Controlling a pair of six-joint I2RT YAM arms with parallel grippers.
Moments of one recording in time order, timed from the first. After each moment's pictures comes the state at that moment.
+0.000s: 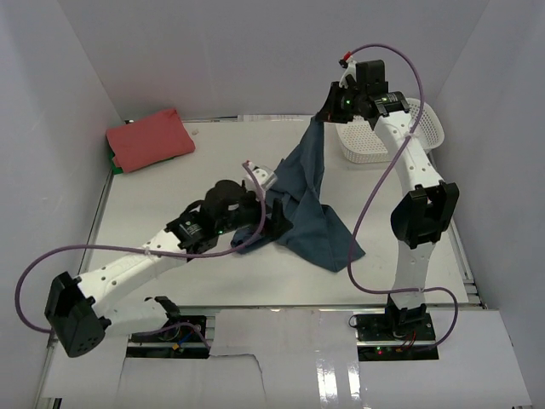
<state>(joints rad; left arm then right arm) -0.80 1.13 0.90 -0.14 0.19 -0.27 0.26 2.02 2.16 -0.73 -0.40 0.29</state>
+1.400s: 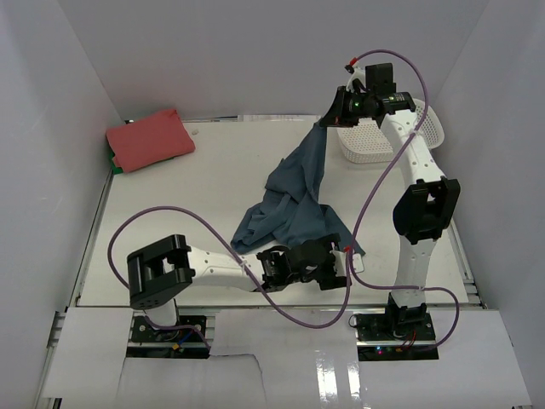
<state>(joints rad) -1.32 1.68 0.95 0.32 -0.12 0.33 0.20 2.07 2.16 -0.76 -0.57 0.27</state>
